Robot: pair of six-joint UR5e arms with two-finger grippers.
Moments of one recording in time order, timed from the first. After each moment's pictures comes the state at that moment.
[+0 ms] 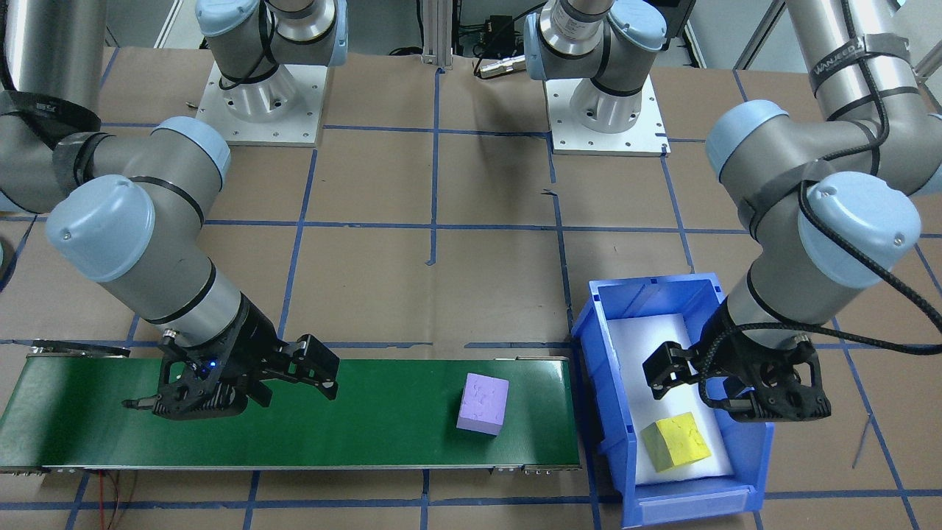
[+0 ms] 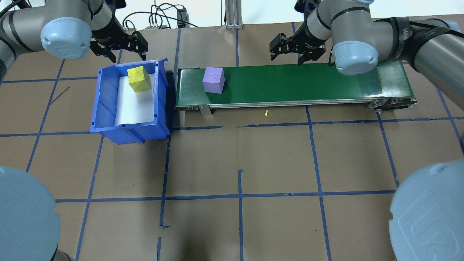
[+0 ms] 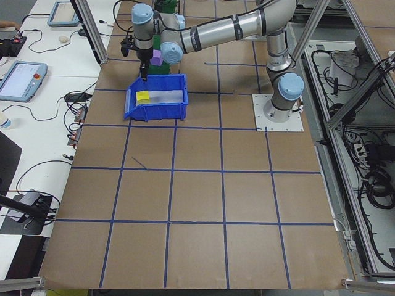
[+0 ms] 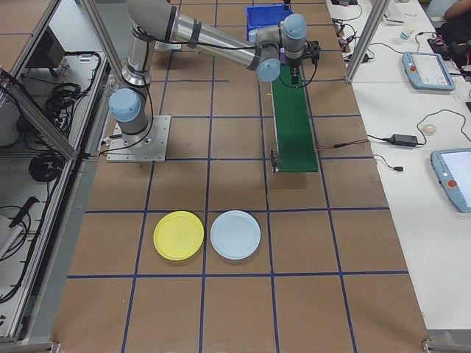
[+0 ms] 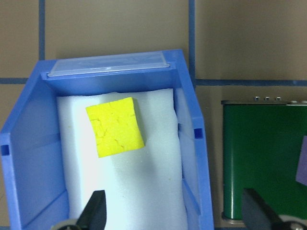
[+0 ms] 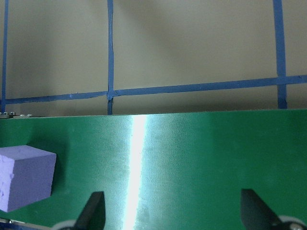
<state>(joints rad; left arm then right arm) -1.44 -2.00 -1.42 -1.17 1.54 0.12 1.57 -1.15 1.56 -2.20 -1.23 0.07</state>
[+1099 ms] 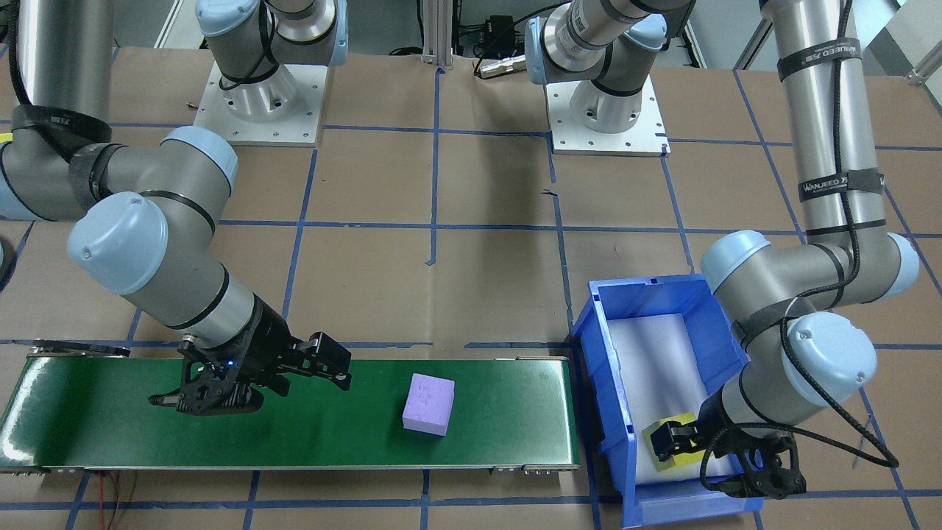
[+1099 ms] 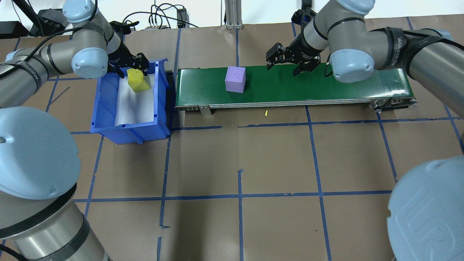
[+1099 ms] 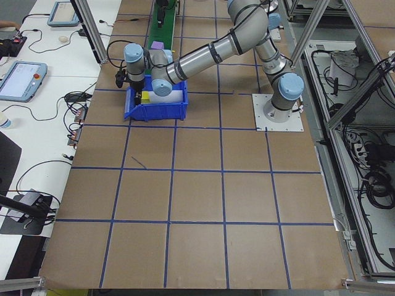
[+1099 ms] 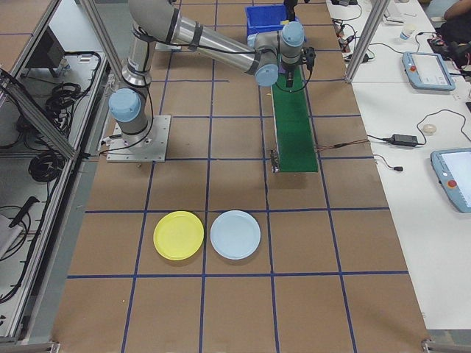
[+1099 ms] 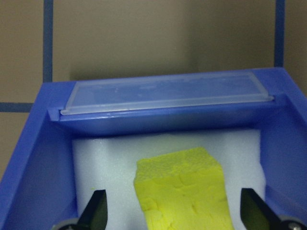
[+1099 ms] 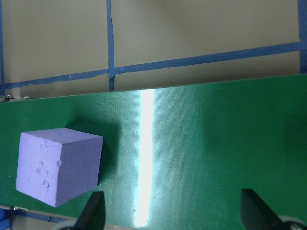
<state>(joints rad) -1.39 -2.21 -1.43 -0.96 1.51 0.13 1.57 -1.14 1.60 -2.20 -1.18 0.09</state>
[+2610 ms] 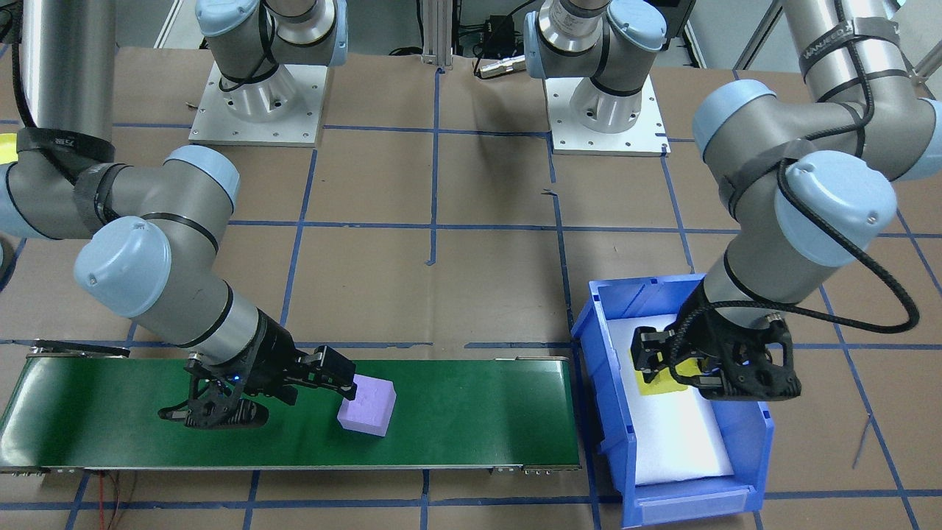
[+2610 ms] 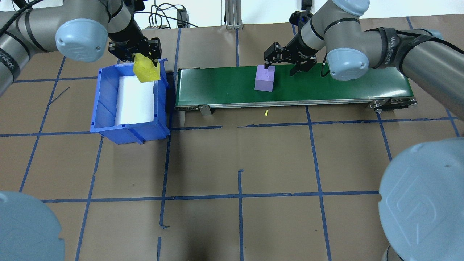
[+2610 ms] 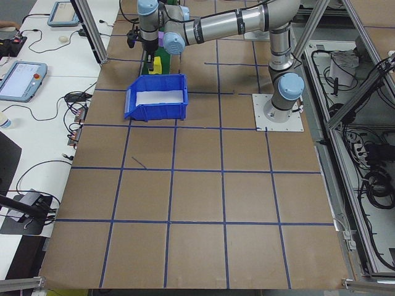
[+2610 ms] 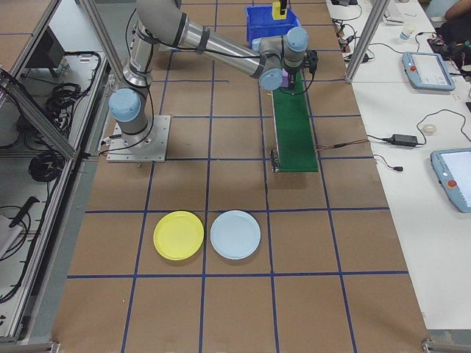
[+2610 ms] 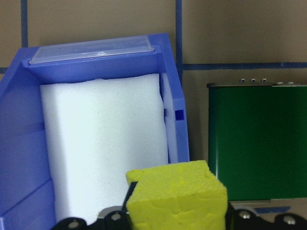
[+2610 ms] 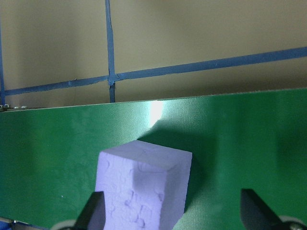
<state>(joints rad) -1.56 -1.96 -1.44 -1.19 1.52 0.01 1.57 -1.08 1.56 -2.20 -1.16 0.10</state>
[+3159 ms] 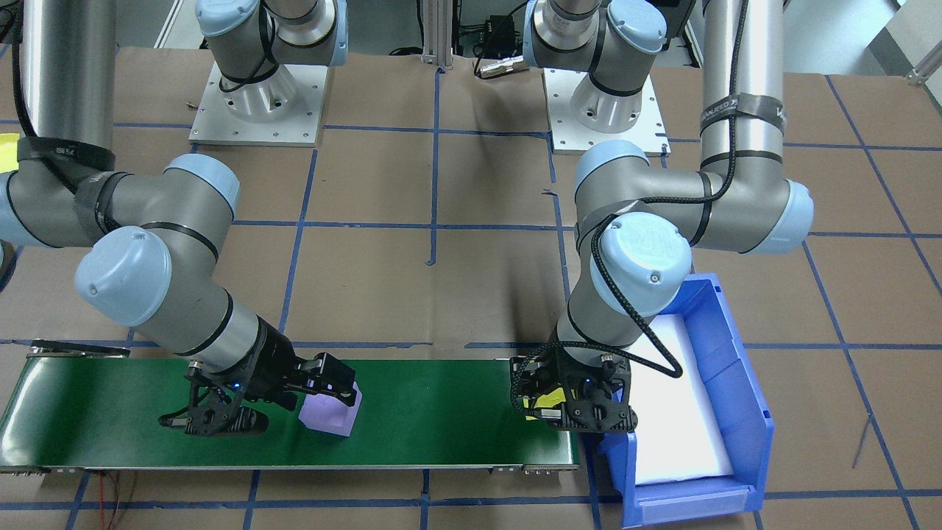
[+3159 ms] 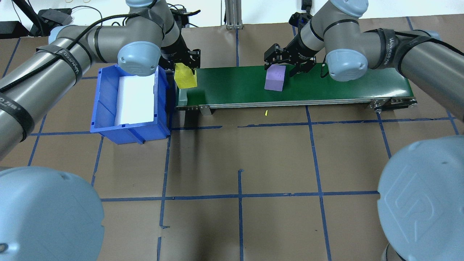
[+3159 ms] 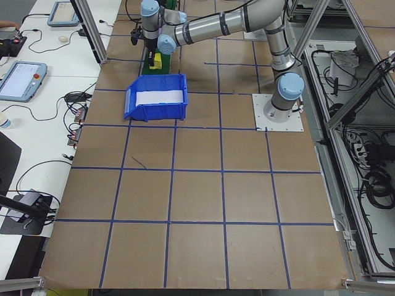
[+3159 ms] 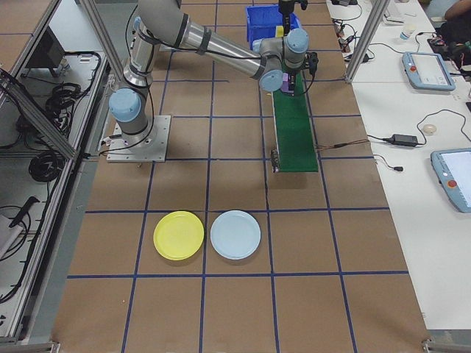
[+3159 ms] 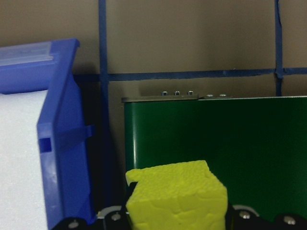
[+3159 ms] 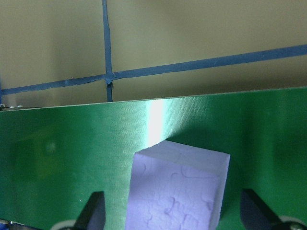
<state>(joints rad) -1.68 -2.09 -1.44 -1.05 1.51 -0.08 1.57 -1.08 1.57 -2.20 -1.16 0.10</state>
